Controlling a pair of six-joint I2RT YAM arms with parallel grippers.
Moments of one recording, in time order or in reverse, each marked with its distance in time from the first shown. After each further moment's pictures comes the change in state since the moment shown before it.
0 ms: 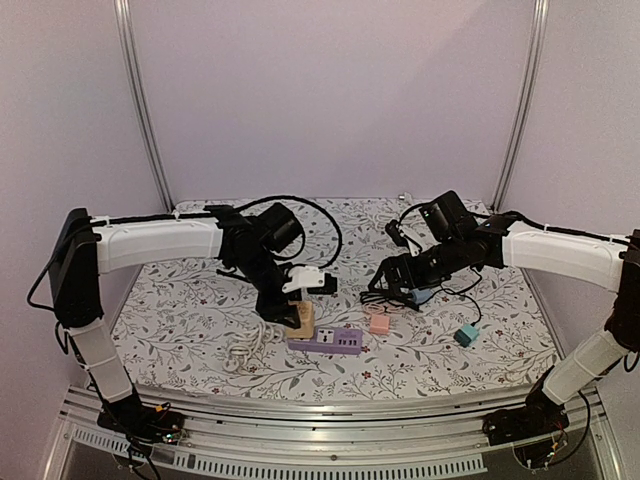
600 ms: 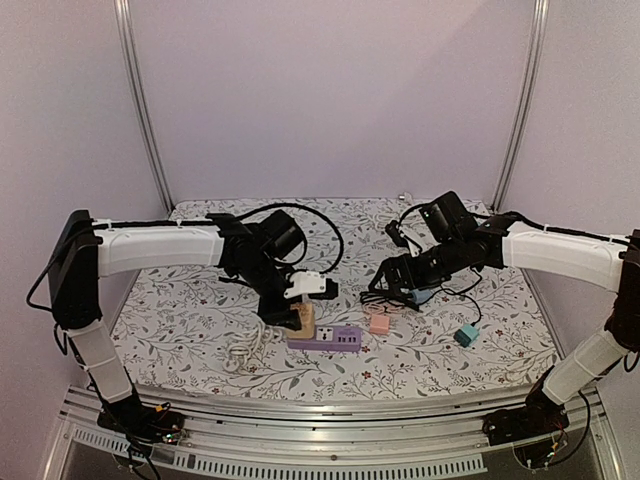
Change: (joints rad) left arm -0.027 -0.006 -0.055 0.074 -0.066 -0.008; right arm 0.000 0.000 -0.002 0.000 0.000 0.000
